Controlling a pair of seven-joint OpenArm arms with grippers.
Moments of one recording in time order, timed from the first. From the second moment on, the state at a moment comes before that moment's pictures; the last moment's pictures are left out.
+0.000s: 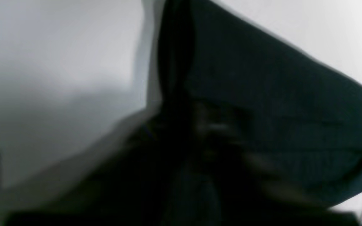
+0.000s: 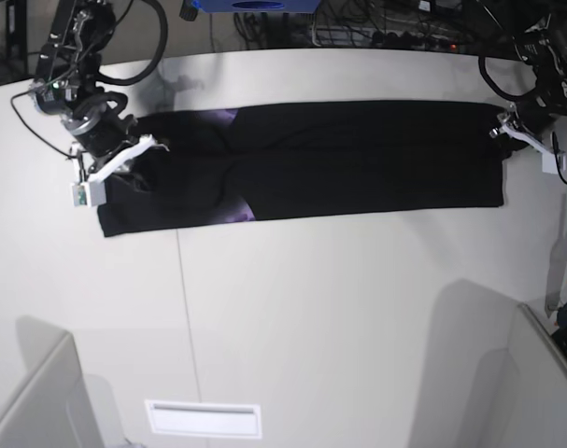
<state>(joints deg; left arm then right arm) 11.2 -18.7 -45.9 69.7 -47.0 -38.5 58.4 -19.6 4.8 18.4 112.7 34.3 16.5 -53.3</state>
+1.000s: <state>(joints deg) 30.2 -14.7 -34.6 108.5 -44.2 -30.7 46.3 -22.0 5.1 18.5 112.9 41.6 16.4 -53.3</state>
